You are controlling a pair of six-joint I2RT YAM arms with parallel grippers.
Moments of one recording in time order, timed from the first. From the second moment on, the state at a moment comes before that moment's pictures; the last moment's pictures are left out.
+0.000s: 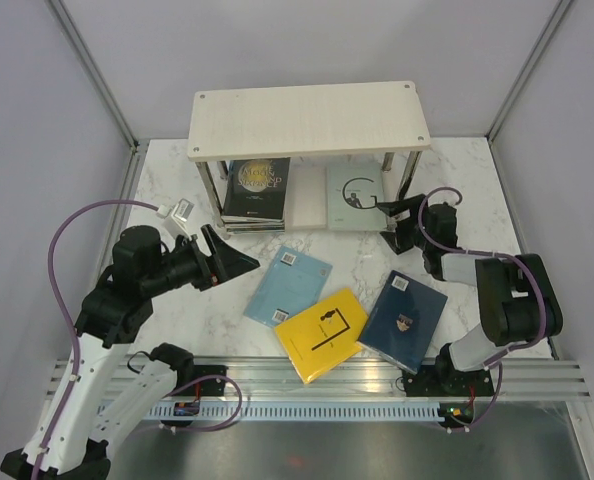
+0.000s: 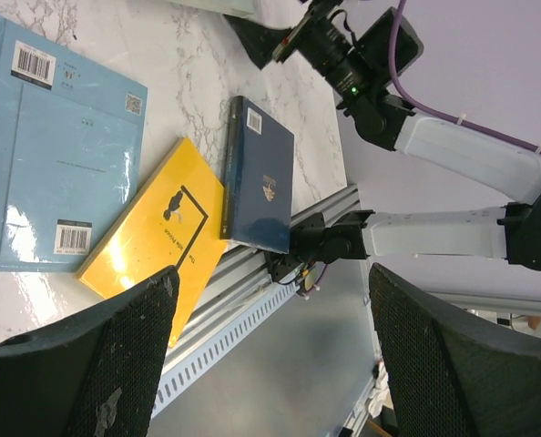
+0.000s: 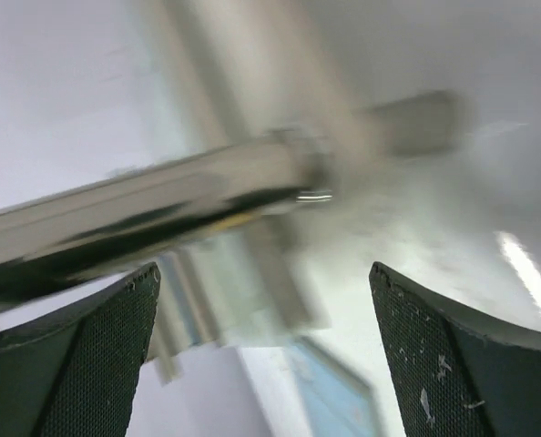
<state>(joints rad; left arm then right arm) -0.36 0.65 0.97 -0.73 0.51 -0.81 0.09 1.57 0.57 0.59 -0.28 1.38</state>
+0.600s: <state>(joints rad) -0.36 0.65 0.75 -0.72 0.52 -0.78 0.04 1.31 0.48 0.09 -0.31 1.11</state>
